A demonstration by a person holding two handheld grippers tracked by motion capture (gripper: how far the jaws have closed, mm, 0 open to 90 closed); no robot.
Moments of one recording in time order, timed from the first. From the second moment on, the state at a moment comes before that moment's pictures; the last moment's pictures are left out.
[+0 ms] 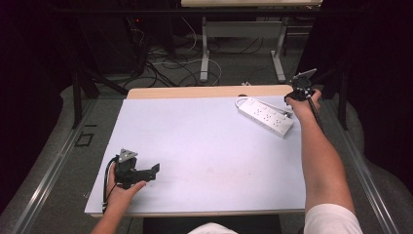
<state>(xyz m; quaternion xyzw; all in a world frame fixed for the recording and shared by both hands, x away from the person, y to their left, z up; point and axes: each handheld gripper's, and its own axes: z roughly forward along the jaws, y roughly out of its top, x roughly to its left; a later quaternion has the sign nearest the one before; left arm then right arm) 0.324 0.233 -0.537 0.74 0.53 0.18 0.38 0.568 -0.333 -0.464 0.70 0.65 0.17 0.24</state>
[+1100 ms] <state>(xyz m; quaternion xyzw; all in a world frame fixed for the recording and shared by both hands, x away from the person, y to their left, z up) 0.324 0.233 -0.537 0.74 0.53 0.18 0.37 0.570 -0.337 -0.489 0.74 0.63 0.17 0.16</state>
